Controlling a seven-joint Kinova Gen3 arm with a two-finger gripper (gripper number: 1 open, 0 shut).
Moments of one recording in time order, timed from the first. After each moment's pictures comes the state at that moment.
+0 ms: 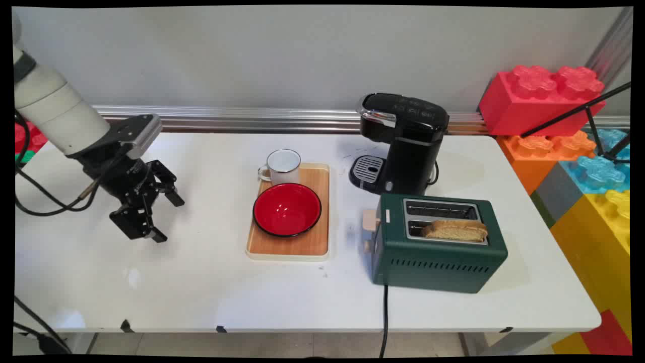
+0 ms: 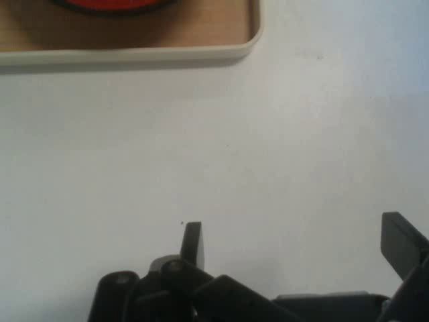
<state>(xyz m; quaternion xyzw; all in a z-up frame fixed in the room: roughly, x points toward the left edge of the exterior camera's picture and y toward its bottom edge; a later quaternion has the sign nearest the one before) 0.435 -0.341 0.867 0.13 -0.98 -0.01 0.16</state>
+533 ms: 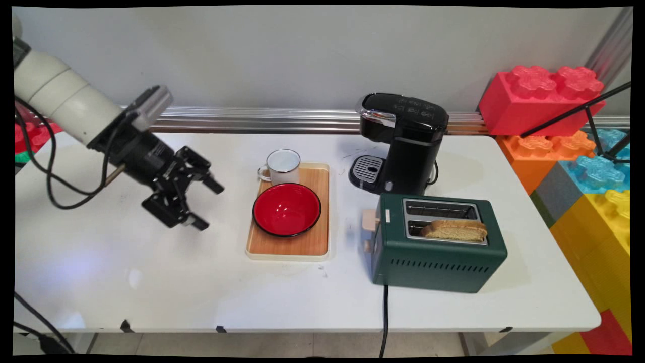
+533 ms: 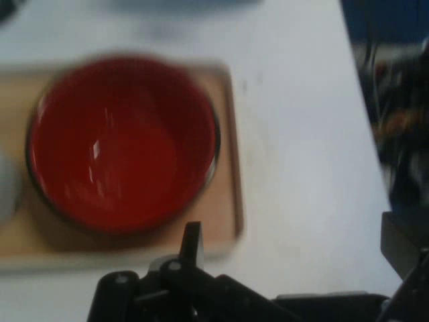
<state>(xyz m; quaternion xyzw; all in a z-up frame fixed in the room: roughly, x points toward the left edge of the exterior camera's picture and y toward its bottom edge) 0.407 -0.347 0.885 0.13 -0.94 0.00 0.31</state>
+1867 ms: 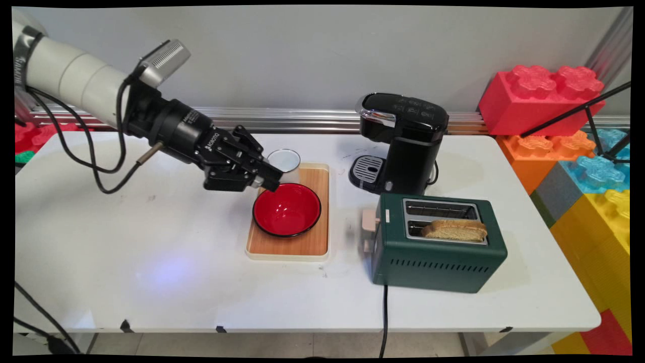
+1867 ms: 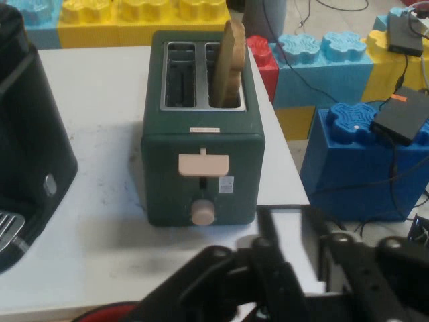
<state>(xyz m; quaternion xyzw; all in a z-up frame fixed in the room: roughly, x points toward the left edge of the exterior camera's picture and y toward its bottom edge) 0.360 -0.361 0.899 0.09 -0.87 0.02 0.49</state>
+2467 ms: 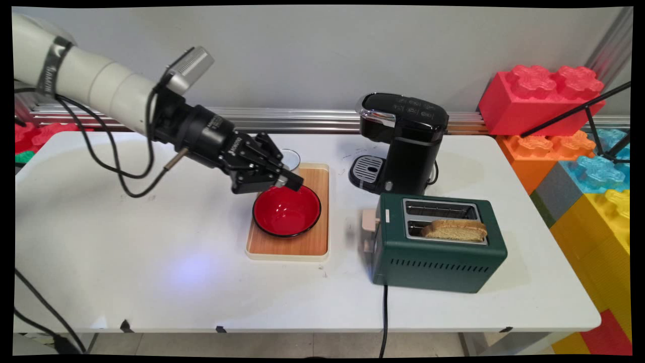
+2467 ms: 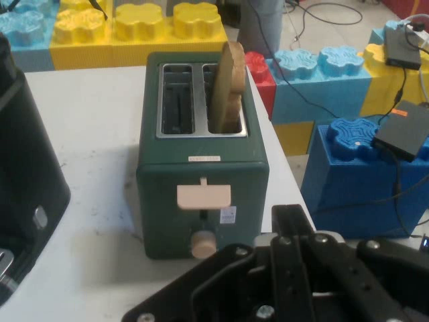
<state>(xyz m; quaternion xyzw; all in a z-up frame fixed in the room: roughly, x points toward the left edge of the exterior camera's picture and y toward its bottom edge) 0.330 -0.372 0.887 0.08 -0.86 0.02 0.50</state>
